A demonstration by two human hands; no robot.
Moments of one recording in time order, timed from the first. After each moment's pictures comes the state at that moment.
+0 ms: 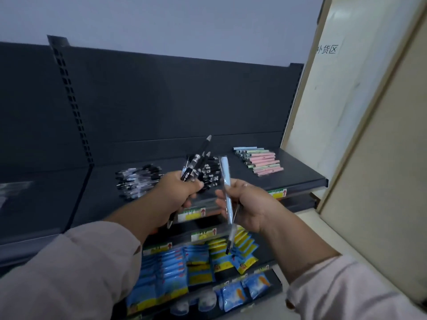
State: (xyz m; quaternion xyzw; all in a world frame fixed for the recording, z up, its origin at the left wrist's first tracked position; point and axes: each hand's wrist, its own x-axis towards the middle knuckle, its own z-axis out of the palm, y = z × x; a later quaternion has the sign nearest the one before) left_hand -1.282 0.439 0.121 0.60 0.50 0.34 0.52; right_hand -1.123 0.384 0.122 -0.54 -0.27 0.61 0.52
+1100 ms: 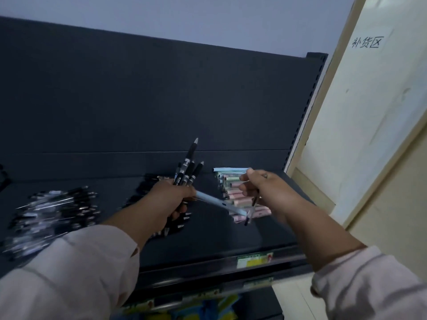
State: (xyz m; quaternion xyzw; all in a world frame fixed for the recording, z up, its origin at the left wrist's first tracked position) left_hand -1.084 0.618 0.090 0.48 0.58 0.37 0.54; right_hand -0.862 0.600 0.104 -0.64 -0.51 0.42 0.40
